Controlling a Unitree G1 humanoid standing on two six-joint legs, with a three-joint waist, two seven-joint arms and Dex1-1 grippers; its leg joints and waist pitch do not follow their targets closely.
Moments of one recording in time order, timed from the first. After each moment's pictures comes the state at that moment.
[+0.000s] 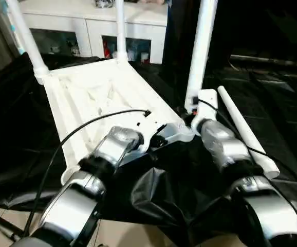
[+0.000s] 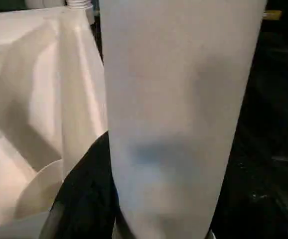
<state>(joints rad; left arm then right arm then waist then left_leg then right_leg) -0.82 0.08 -0.29 0.87 0.05 0.32 -0.71 -0.79 -0.08 -0.04 0.93 0.14 0.14 0.13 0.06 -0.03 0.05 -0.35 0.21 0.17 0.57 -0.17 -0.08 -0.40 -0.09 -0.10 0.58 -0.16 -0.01</state>
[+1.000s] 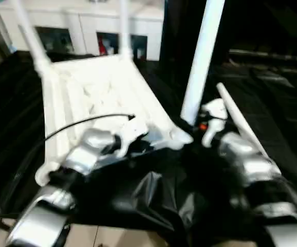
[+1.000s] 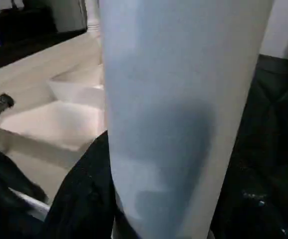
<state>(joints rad) -0.64 0.31 -0.31 0.60 0.05 0.16 -0.99 -0.54 -0.26 0.00 0.62 0.24 0.07 0.75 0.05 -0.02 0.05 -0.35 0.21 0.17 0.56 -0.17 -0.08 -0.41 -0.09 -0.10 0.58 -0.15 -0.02</state>
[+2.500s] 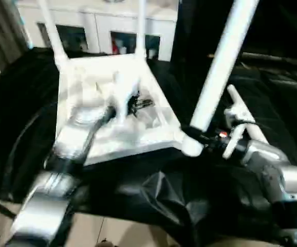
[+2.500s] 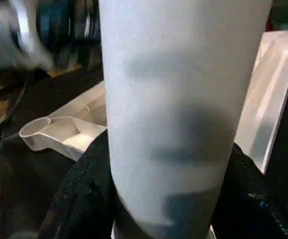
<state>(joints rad) -0.82 0.20 -0.07 0.45 -0.10 0.31 -0.68 -0.36 -0.34 -0.03 0.16 0.45 0.44 0.88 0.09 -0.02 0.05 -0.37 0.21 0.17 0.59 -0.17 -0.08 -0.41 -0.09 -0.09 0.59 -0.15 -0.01</state>
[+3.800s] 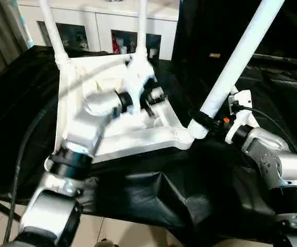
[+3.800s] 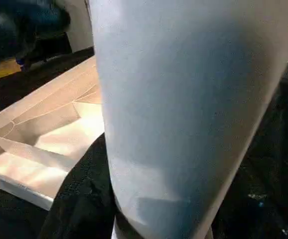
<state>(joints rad) -0.75 0.22 -0.17 0.28 -0.16 0.33 -0.79 -0.46 -0.35 -0.09 0.28 0.39 0.39 0.74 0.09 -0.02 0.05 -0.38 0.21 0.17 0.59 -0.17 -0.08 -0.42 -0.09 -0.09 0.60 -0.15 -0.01</state>
